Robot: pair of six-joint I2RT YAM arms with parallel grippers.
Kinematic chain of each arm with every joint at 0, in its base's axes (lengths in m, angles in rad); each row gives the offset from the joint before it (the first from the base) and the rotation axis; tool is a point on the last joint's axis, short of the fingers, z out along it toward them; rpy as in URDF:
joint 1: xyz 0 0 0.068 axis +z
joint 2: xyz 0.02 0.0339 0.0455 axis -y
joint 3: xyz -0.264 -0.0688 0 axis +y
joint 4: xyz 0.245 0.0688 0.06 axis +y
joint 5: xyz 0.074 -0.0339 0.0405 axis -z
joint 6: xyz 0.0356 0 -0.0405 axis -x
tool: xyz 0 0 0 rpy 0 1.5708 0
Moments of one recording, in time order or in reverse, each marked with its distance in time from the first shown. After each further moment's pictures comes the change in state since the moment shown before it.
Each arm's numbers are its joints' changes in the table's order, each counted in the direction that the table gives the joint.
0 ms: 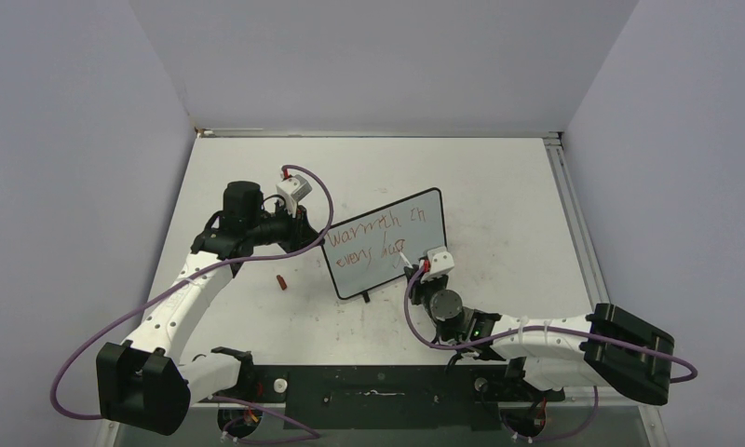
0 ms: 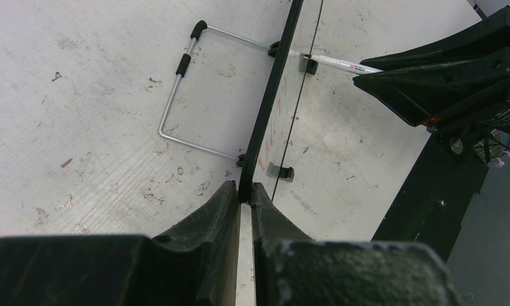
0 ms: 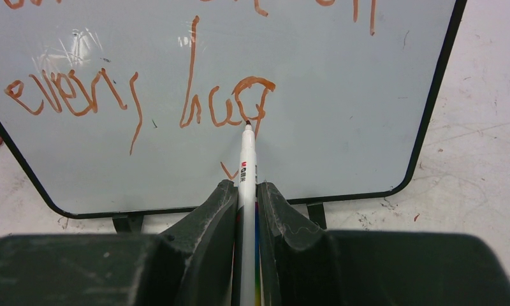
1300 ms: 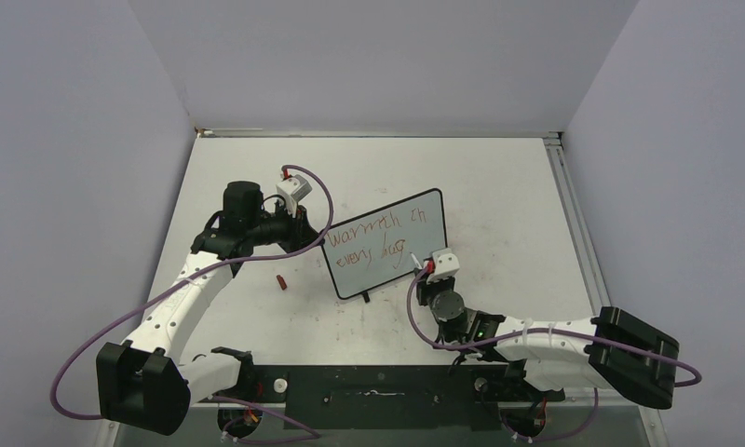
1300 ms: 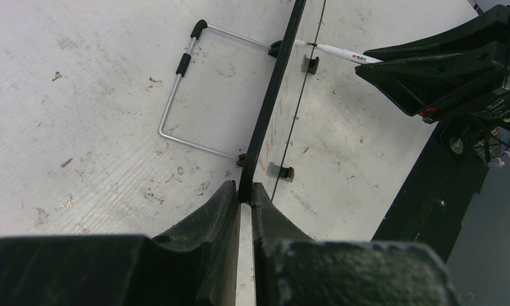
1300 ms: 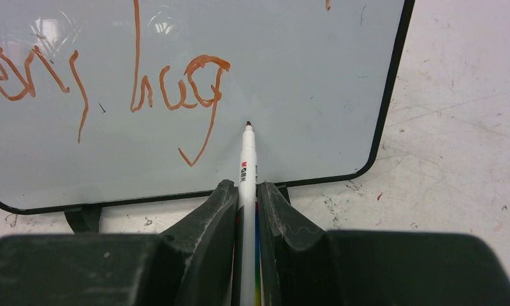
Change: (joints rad) left arm 0.000 0.000 0.000 0.000 0.000 0.000; right arm -0.014 0.040 0.030 0.069 0.056 0.004
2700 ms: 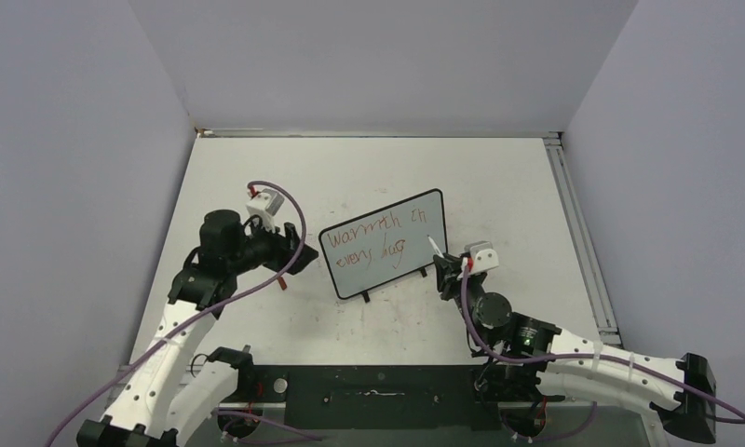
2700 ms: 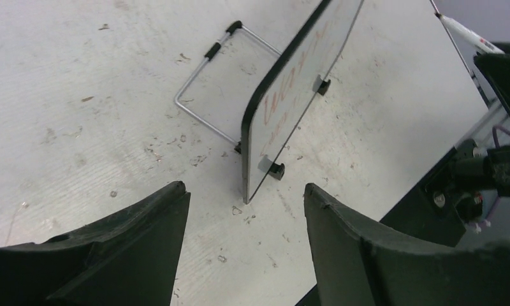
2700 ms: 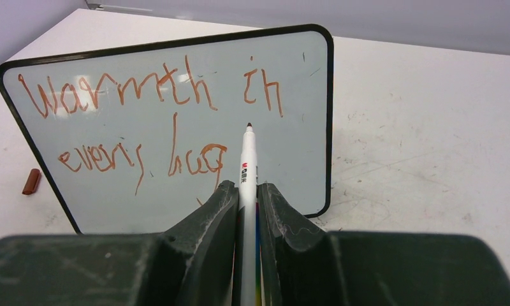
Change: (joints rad) left arm 0.000 0.288 0.126 0.037 -0.158 0.222; right arm 0.071 0.503 -0.130 0.428 0.064 0.074
